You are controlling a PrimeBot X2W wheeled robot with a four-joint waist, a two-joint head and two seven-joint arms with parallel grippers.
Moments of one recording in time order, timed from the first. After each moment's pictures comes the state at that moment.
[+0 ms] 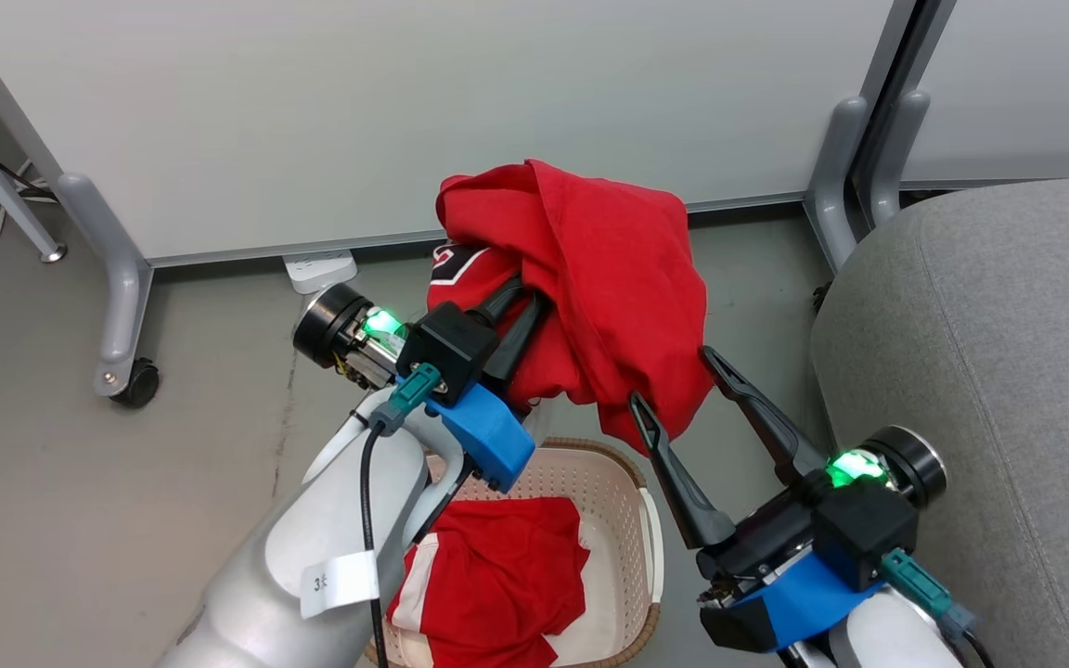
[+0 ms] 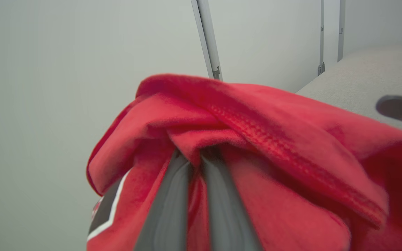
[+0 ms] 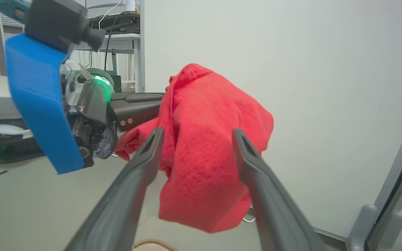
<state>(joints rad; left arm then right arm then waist) -0.67 0.12 -0.69 0.56 -0.27 -0.12 -0.26 -0.19 -0.09 0.34 0.05 0.06 0.13 -0.26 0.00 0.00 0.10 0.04</state>
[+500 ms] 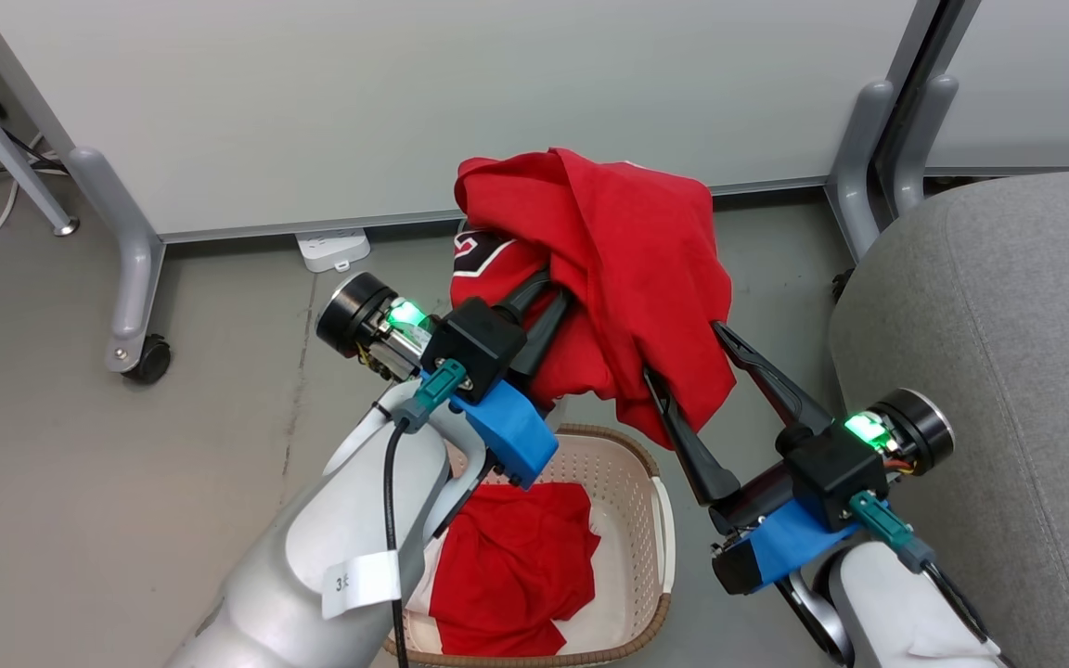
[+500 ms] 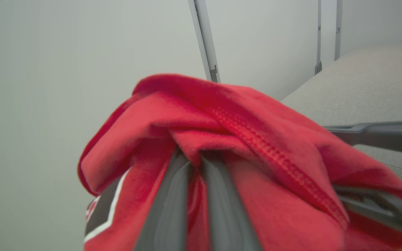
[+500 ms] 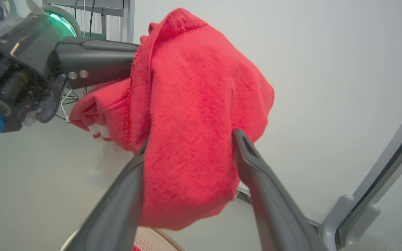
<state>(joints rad) -0.68 0.09 -0.70 0.56 -0.26 -0.13 -0.26 -0.31 -0.10 0.33 0.23 -0.03 0.13 -0.26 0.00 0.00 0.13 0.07</state>
